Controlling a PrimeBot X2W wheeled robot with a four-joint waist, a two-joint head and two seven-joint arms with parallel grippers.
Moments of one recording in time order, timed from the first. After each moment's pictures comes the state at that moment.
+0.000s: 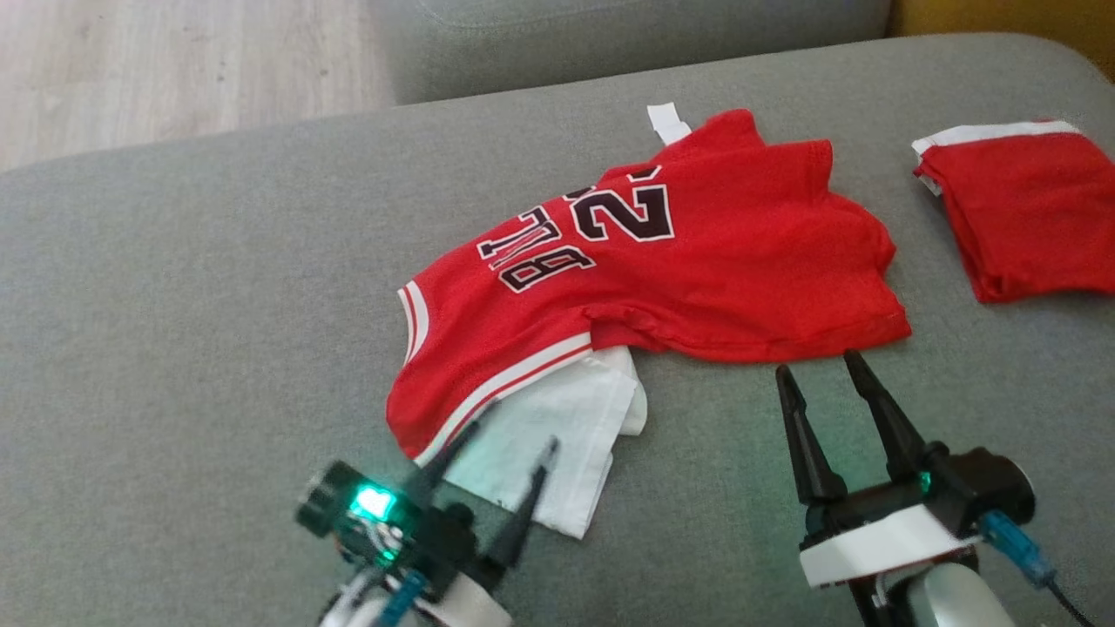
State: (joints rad) left arm -0.14 0.15 -0.53 0.29 0.04 -0.04 -0.25; right arm 0.01 -0.08 0.18 0.16 0.14 0.13 -0.26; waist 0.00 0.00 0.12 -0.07
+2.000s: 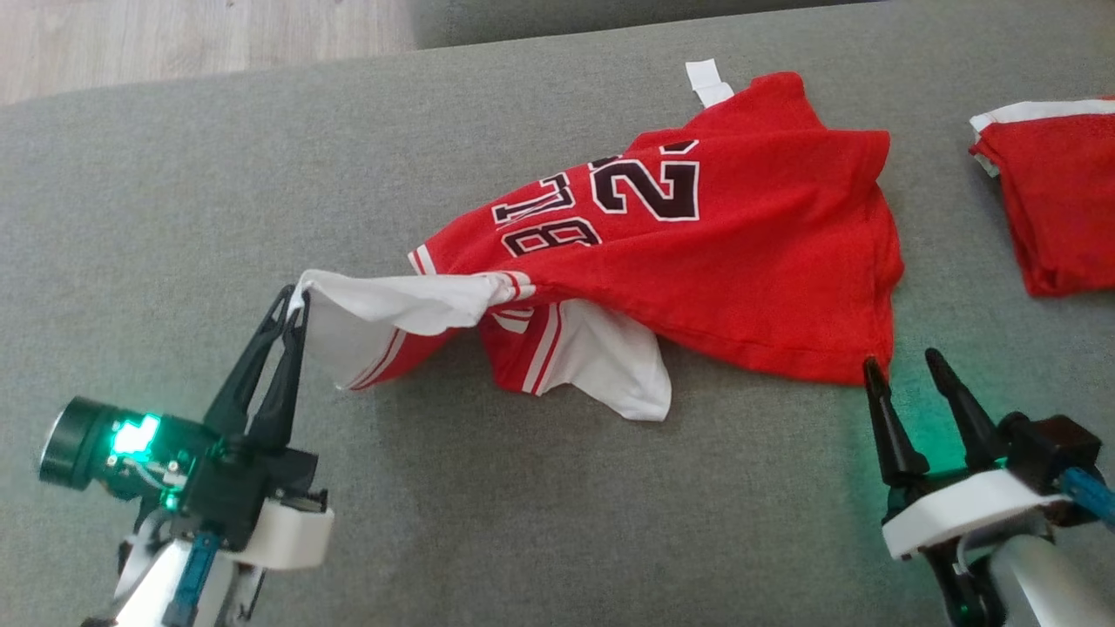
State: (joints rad) left arm -0.16 0.44 -0.38 0.00 -0.04 0.19 -0.25; right arm -0.10 -0.26 0.20 0.39 0.37 0.13 -0.26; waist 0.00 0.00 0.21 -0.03
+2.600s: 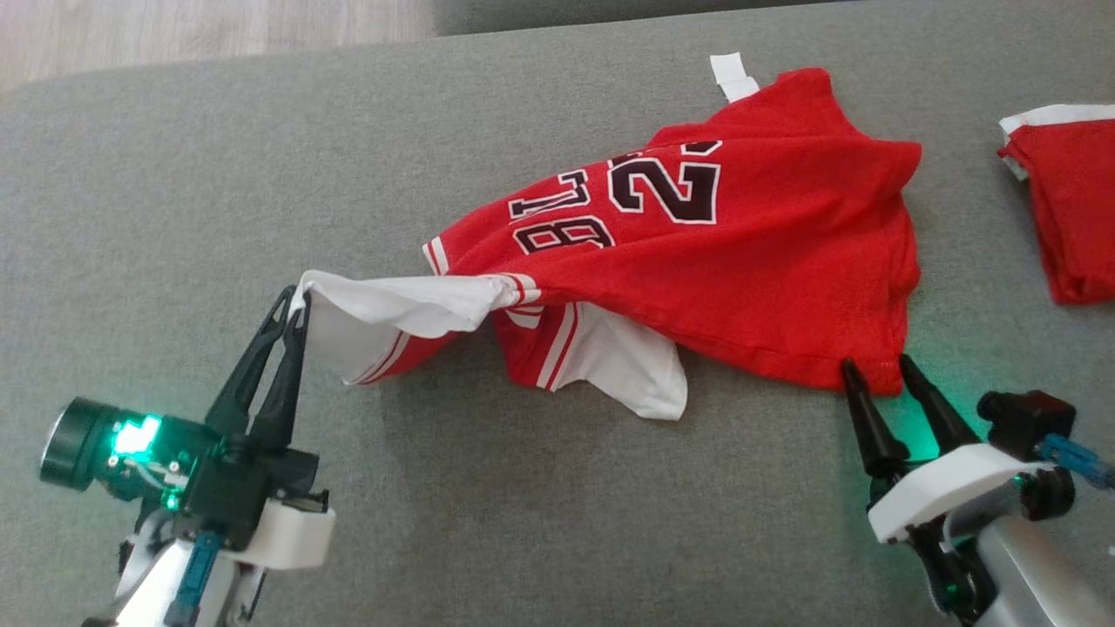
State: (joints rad) left arm -0.16 0.45 -0.39 -0.01 -0.05 0.19 -0.24; right arm -0.18 -0.30 0.33 0.49 0.59 0.13 -0.18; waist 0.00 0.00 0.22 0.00
